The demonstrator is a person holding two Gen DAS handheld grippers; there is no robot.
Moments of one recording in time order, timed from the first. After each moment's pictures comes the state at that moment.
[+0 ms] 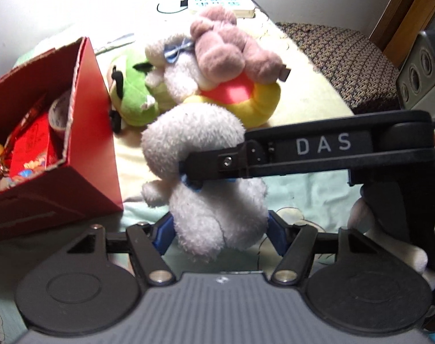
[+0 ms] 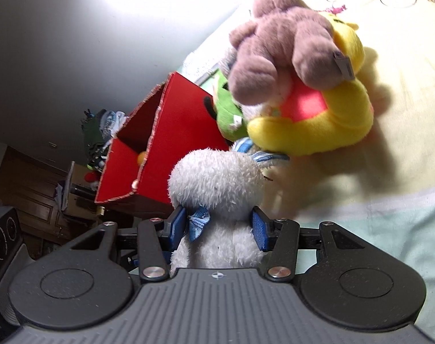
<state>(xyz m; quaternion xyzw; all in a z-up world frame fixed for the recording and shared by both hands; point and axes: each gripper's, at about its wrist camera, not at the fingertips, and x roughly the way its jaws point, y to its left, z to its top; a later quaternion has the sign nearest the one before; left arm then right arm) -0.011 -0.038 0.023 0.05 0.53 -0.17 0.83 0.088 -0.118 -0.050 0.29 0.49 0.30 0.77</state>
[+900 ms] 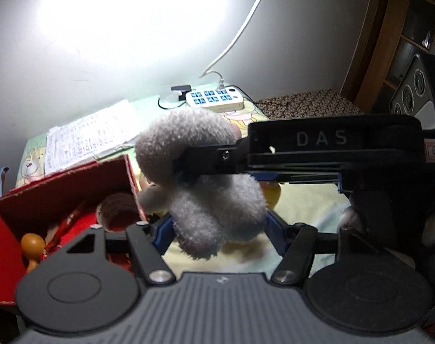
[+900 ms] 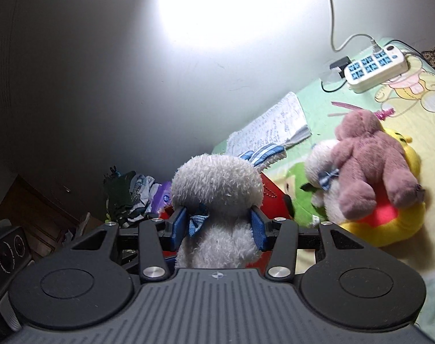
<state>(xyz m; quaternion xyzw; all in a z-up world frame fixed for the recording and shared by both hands) 0.001 0.025 0.127 0.05 0.38 -0.21 0.90 0.098 -0.089 0.029 0.31 0.34 0.30 0.84</state>
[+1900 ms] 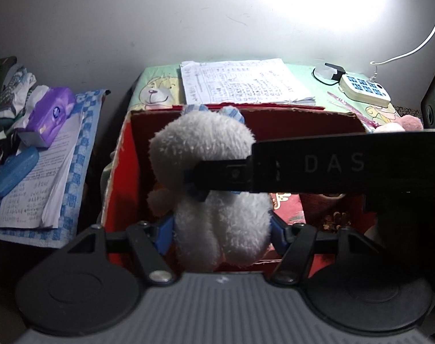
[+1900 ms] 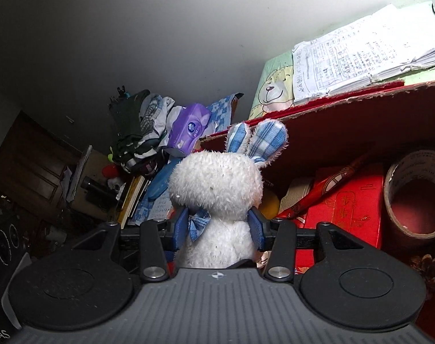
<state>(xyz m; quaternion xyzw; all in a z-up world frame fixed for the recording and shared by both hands) 0.065 0.242 0.053 0.00 0.44 -0.04 0.90 0.162 0.140 -0.036 0.23 0.44 0.38 0.78</state>
